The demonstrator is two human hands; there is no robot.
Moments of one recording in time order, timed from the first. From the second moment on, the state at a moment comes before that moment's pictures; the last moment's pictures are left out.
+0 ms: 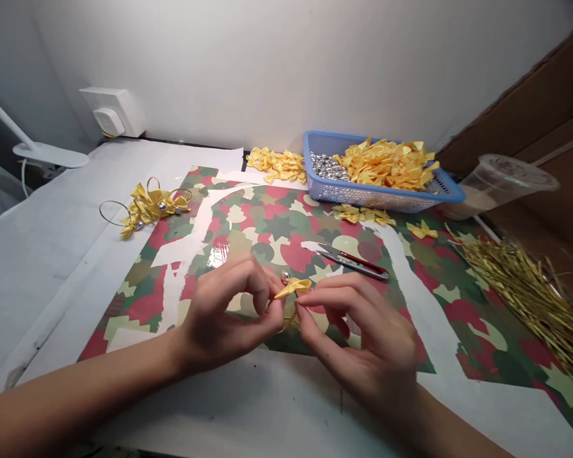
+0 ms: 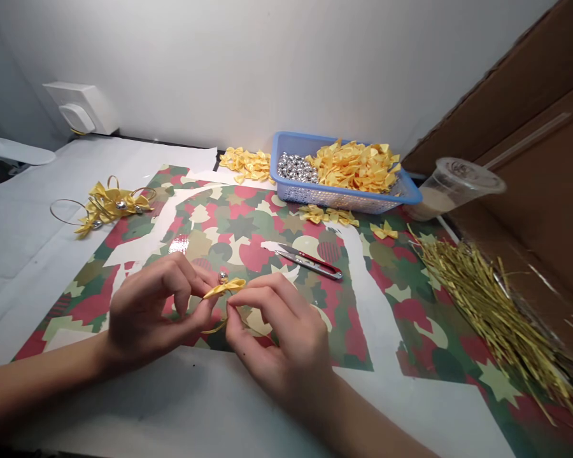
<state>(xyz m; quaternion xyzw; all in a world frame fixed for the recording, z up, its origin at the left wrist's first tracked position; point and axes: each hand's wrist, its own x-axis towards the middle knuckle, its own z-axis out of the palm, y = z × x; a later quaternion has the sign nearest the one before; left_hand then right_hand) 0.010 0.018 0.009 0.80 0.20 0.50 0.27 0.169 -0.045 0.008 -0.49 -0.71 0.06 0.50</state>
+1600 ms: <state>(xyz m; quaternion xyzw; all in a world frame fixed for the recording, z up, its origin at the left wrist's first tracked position) 0.009 0.024 0.009 0.78 0.28 0.34 0.45 0.174 -0.040 0.002 -0.54 -0.64 0.26 0.49</state>
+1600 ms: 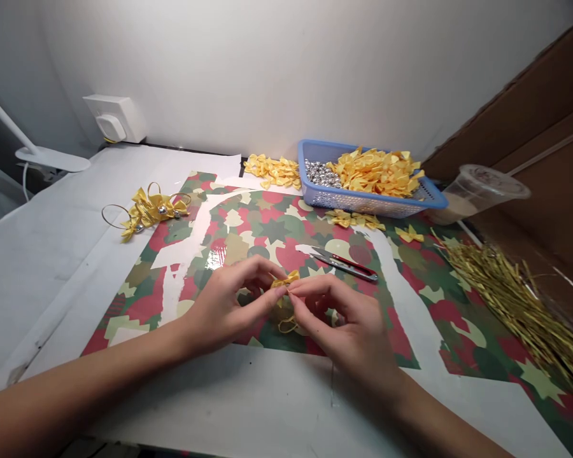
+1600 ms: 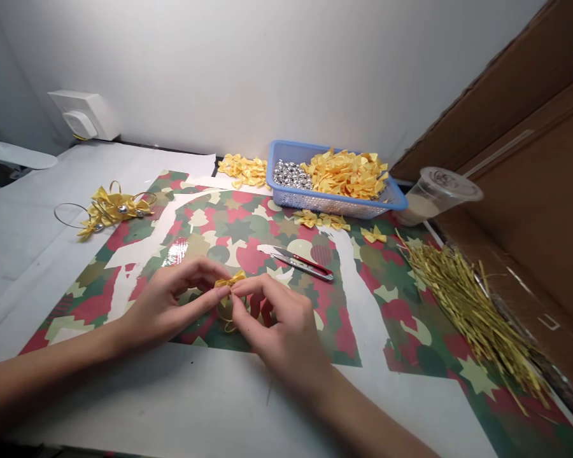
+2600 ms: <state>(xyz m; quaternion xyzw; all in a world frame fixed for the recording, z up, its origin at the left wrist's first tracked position) -0.011 0.047 0.010 0.71 0.34 0.43 0.44 0.263 -0.009 0.022 -0.63 -0.40 0.31 0.59</state>
